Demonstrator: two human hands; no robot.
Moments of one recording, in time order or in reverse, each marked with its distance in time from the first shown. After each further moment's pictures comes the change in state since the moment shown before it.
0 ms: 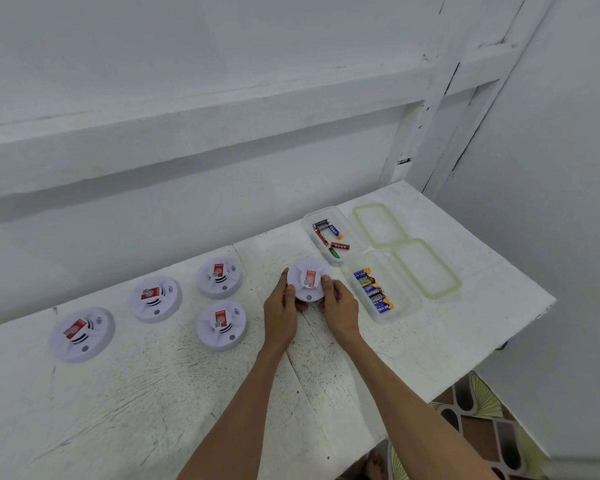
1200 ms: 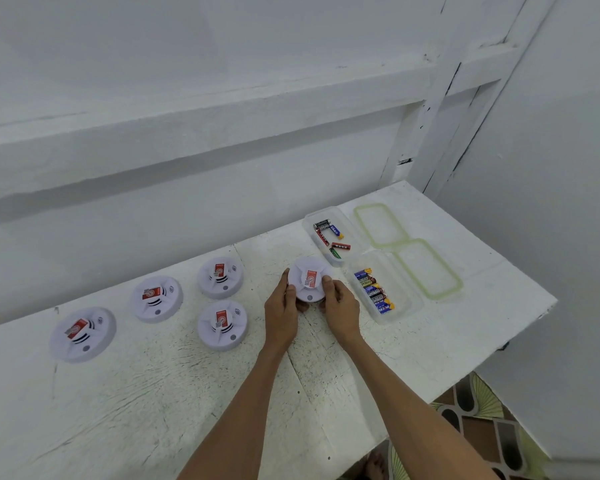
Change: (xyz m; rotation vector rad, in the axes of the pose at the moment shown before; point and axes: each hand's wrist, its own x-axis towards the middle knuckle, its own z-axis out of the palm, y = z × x) left_hand -0.002 0.005 -0.002 -0.021 0.005 0.012; right_hand 0.000 0.000 0.000 -0.002 0.008 0.000
